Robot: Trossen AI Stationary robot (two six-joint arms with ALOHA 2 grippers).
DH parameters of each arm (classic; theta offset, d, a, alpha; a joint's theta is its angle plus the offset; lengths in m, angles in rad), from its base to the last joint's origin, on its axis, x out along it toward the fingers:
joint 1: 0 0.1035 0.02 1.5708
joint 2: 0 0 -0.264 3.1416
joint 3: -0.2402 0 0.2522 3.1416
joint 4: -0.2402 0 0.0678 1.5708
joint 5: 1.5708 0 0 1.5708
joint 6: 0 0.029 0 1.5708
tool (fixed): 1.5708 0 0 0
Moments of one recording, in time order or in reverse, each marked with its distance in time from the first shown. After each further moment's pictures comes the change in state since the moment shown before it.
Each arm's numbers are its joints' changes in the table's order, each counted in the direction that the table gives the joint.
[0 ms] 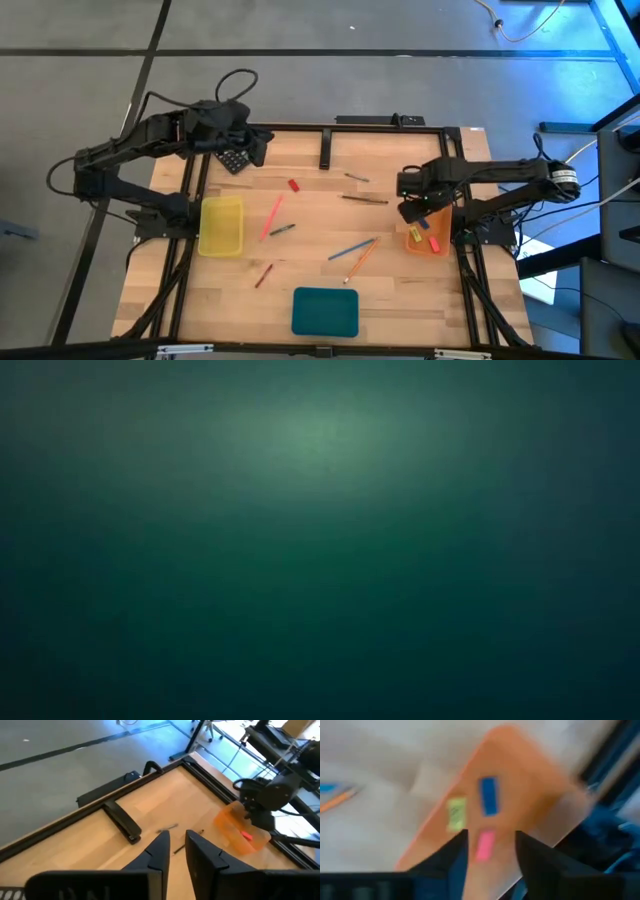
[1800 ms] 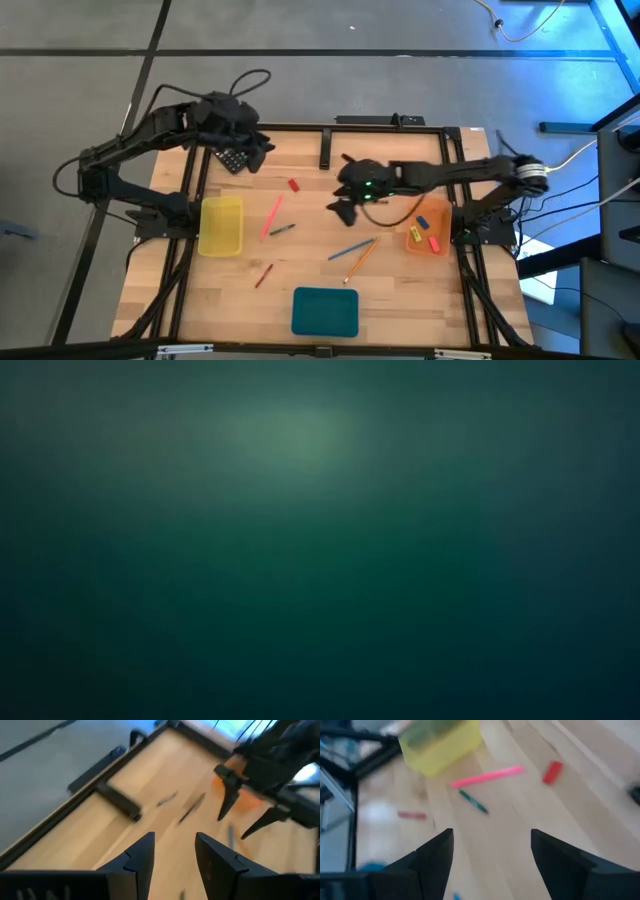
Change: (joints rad) left arm 0.111 -0.038 -0.013 -0.136 0.244 0.270; right arm 0.062 -0.312 -0.185 1.116 0.026 -0.537
